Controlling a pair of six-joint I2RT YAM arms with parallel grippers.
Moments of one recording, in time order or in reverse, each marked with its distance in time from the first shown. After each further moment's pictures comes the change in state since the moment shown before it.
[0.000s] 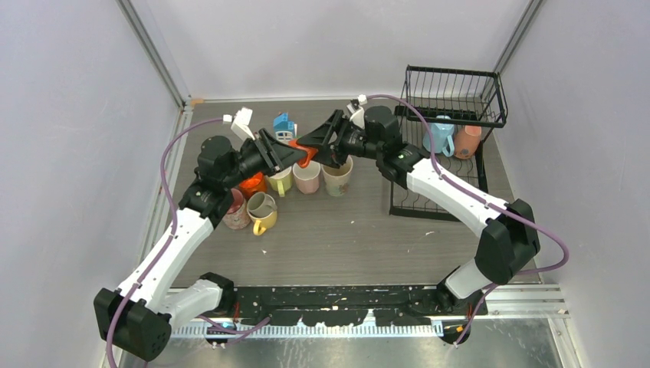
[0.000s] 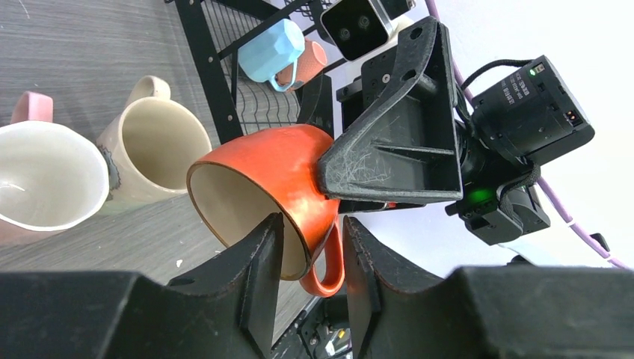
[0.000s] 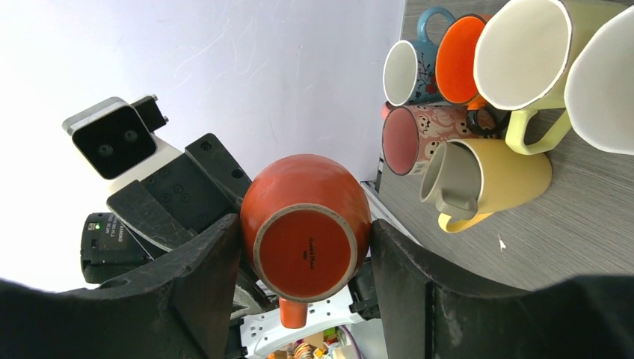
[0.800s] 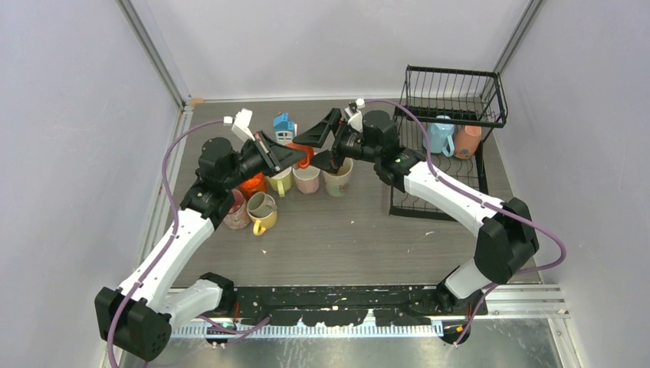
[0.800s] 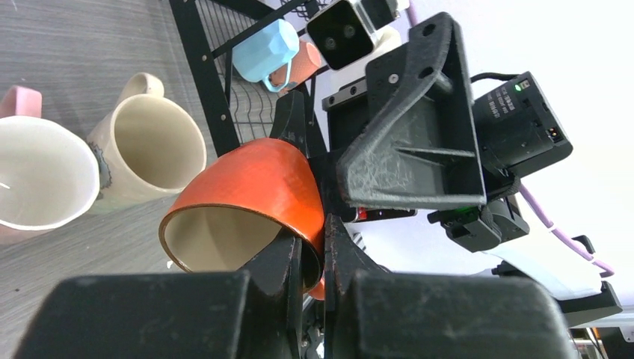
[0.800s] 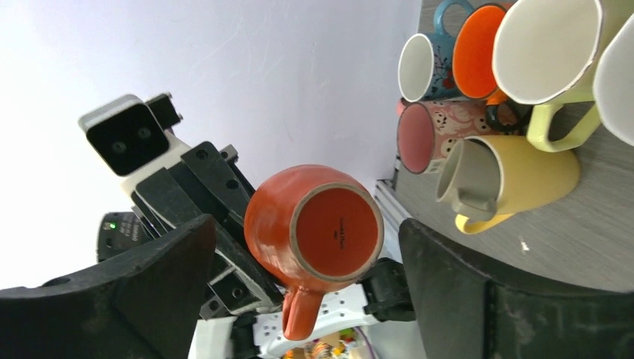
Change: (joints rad) left arm 0.000 0.002 -0.021 0.048 0.005 -0.038; right arm 0.011 0.011 -0.048 0.108 -0.006 0.079
